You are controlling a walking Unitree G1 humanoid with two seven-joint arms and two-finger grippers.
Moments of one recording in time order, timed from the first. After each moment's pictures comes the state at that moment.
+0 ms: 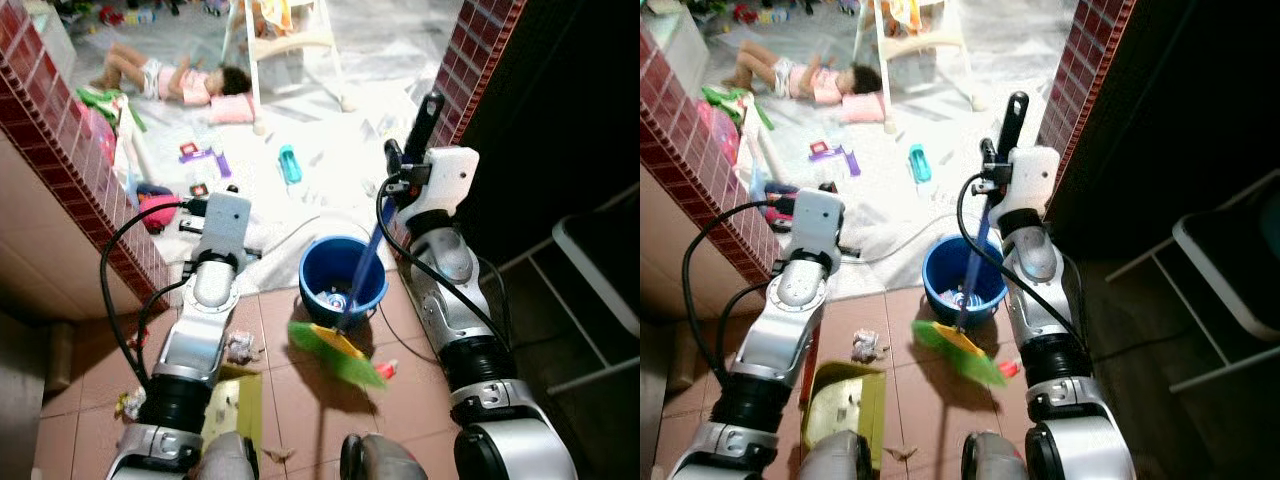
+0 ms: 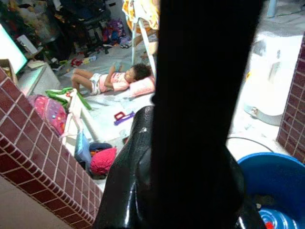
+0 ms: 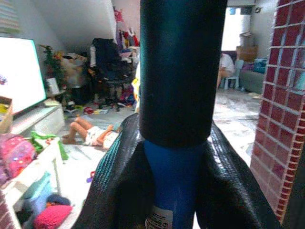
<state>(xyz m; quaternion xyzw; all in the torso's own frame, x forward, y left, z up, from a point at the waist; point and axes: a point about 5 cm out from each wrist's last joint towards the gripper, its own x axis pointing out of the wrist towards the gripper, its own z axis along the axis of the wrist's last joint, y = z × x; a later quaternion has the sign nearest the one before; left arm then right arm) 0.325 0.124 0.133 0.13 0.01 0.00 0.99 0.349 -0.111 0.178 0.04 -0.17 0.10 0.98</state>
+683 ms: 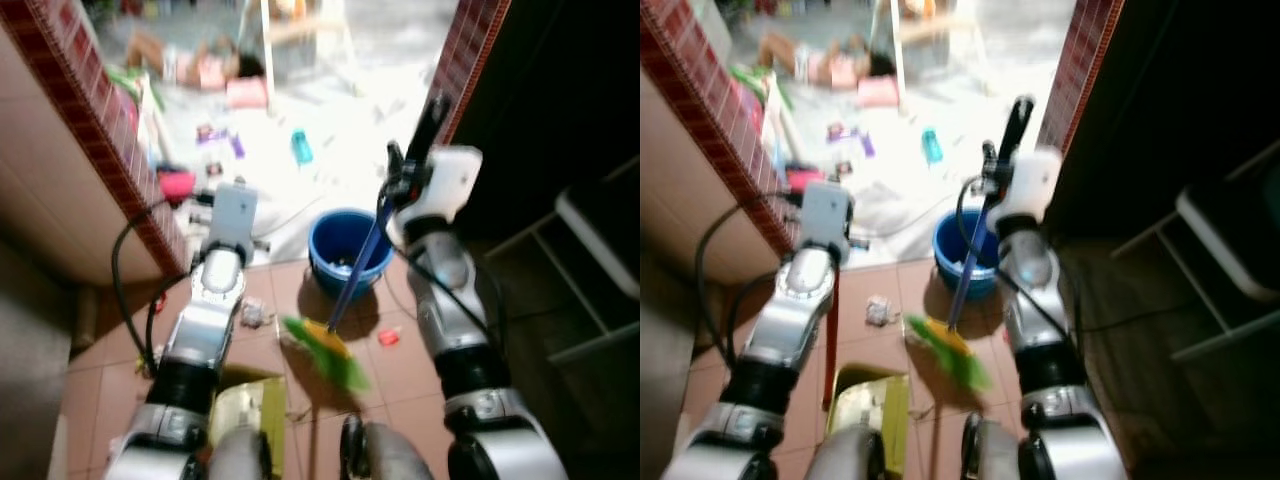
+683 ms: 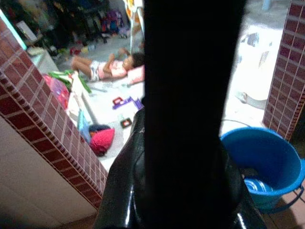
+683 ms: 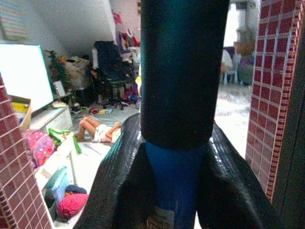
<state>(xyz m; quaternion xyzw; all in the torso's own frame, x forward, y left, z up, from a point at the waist) 0.338 0.125 0.136 0.12 0.02 0.00 0.99 0.343 -0.104 0.176 0.05 -0.17 0.09 0.98</state>
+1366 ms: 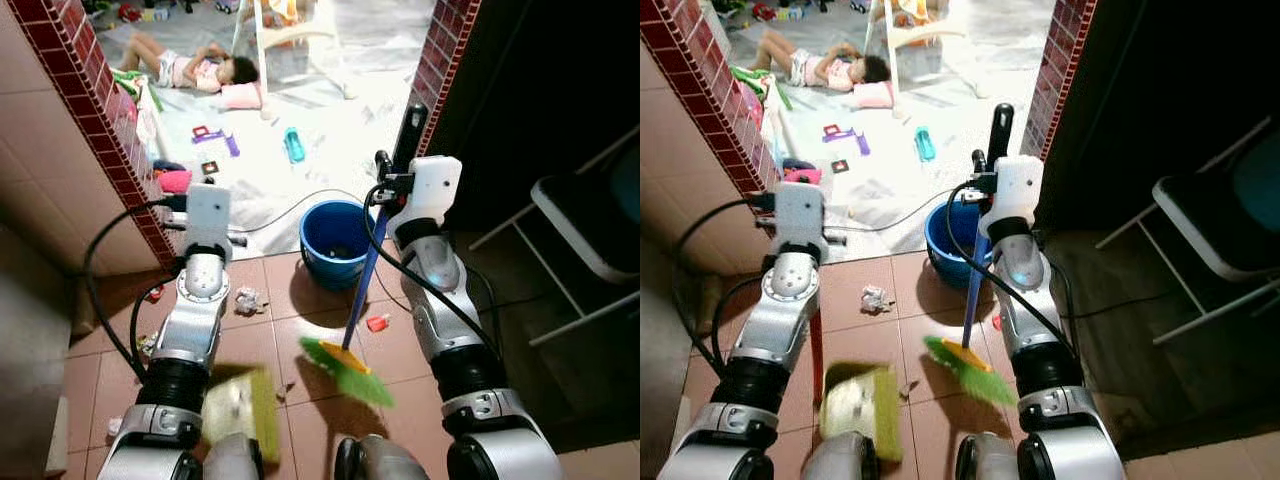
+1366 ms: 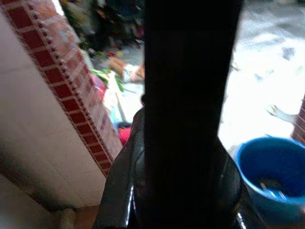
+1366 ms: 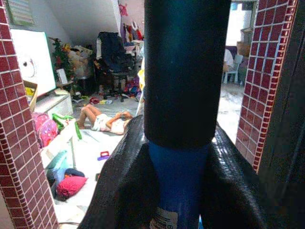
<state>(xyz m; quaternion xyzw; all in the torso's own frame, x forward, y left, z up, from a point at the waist) 0.337 0.148 0.132 0.12 -0.01 0.08 0.99 0.343 -0.099 0.167 0.02 -0.14 0.09 0.99</state>
